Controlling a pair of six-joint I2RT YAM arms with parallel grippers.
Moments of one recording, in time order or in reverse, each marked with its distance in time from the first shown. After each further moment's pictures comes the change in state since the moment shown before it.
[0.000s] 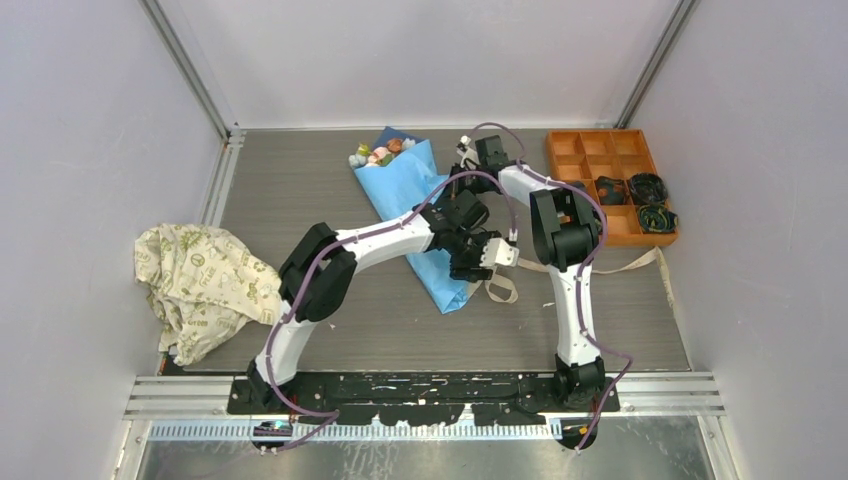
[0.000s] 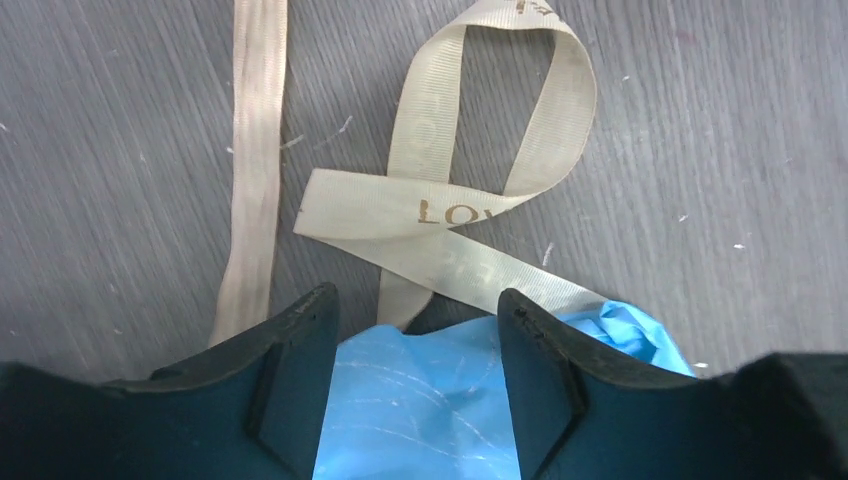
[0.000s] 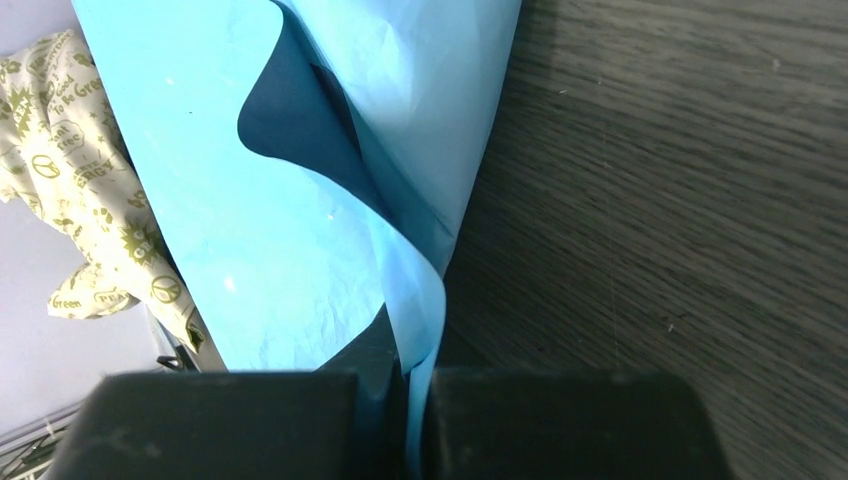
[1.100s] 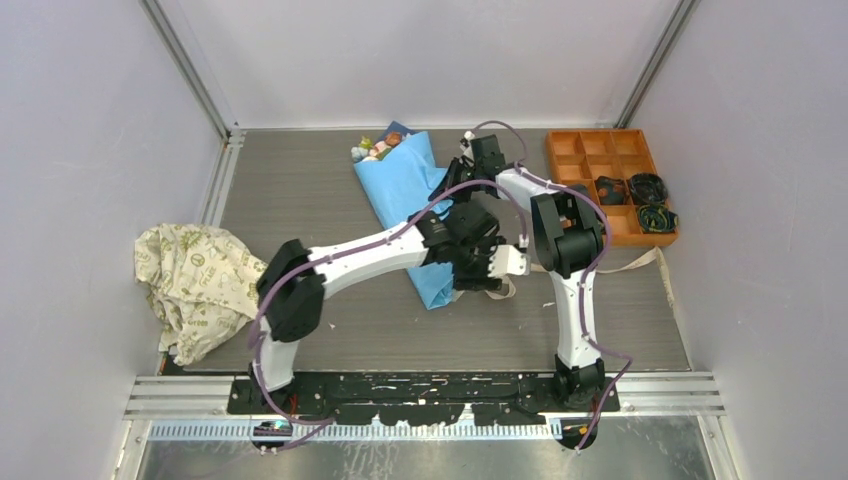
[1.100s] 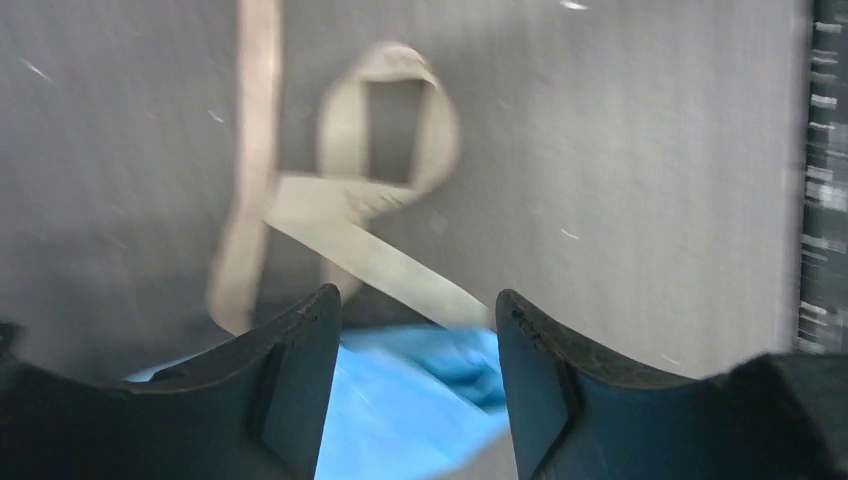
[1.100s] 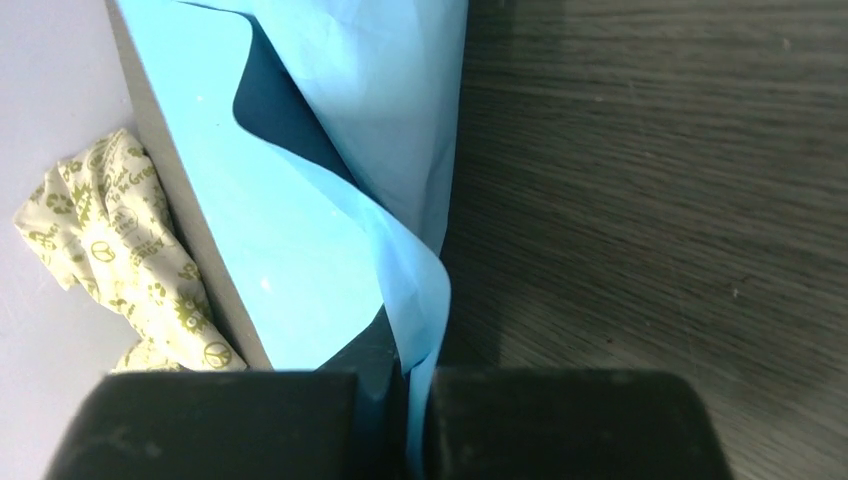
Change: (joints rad) left arm -0.121 -0.254 -0.085 -0.167 -0.183 -0.296; right arm 0.033 -0.090 -0.111 0.137 0.147 0.235
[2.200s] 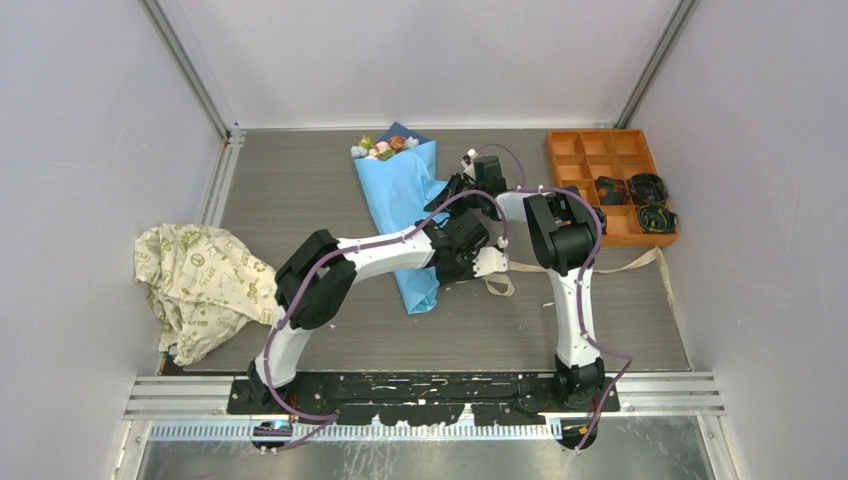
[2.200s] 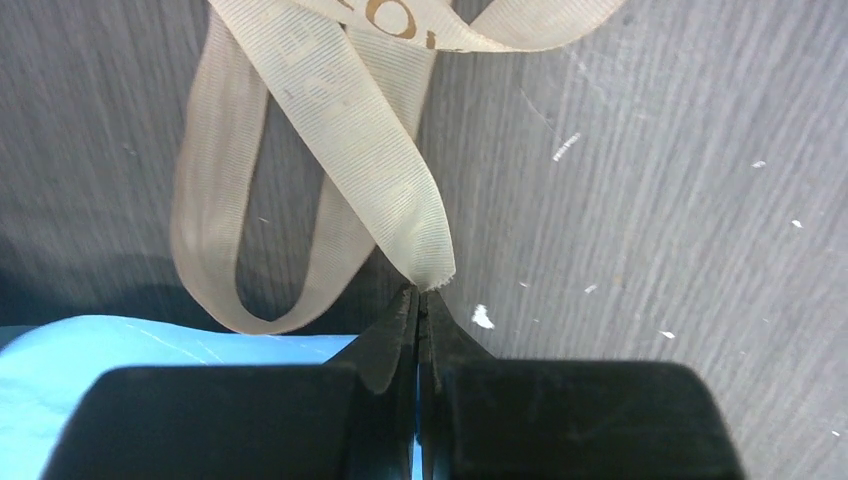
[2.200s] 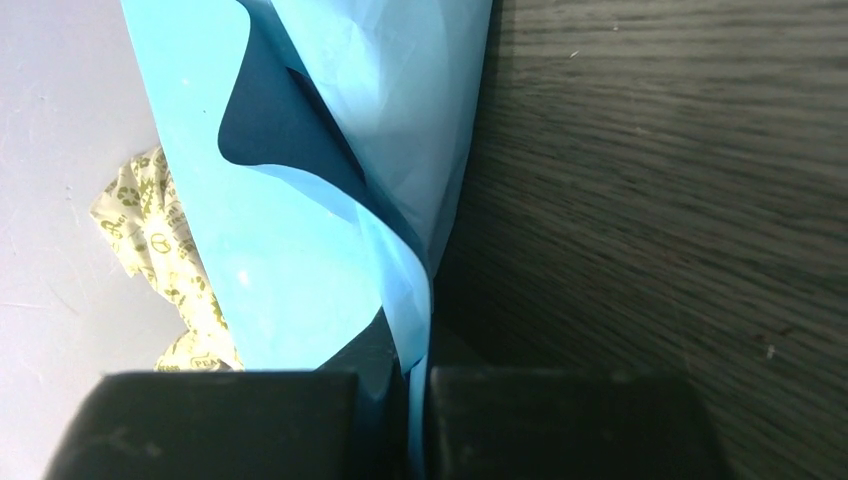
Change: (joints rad) left arm 0.066 0.213 -0.018 0.098 -0.216 -0.064; right arm -0.006 0.045 -0.199 0.400 -0.107 0.143
